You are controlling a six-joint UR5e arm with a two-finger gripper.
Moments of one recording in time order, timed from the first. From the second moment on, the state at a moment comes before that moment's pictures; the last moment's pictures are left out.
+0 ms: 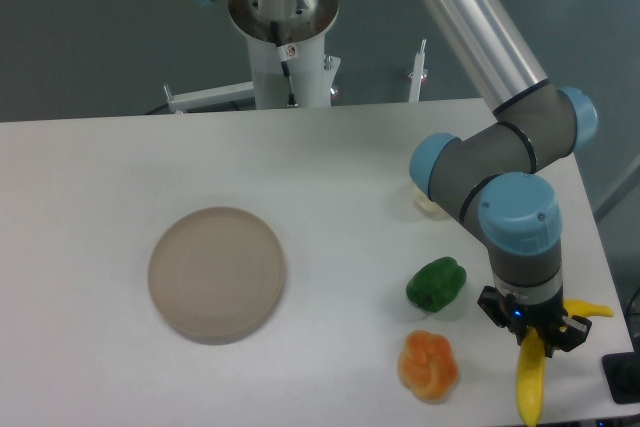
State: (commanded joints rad) arm 2.36 -2.32 -1.13 -0.89 1.73 1.12
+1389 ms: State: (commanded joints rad) arm 2.37 -1.91 -1.62 -0.97 1.74 1.13
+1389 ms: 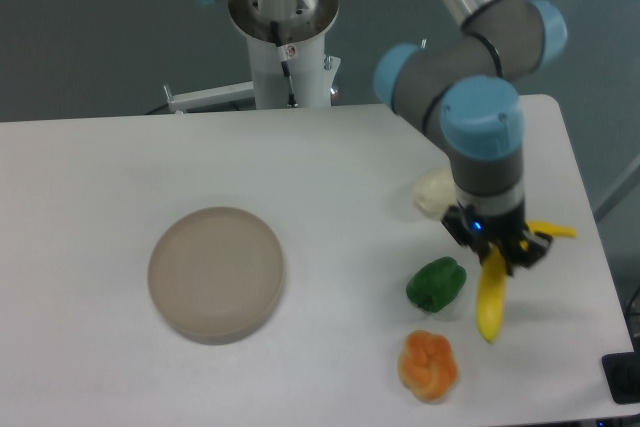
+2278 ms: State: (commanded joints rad) arm 2.21 -1.84 -1.84 -1.04 1.68 0.52
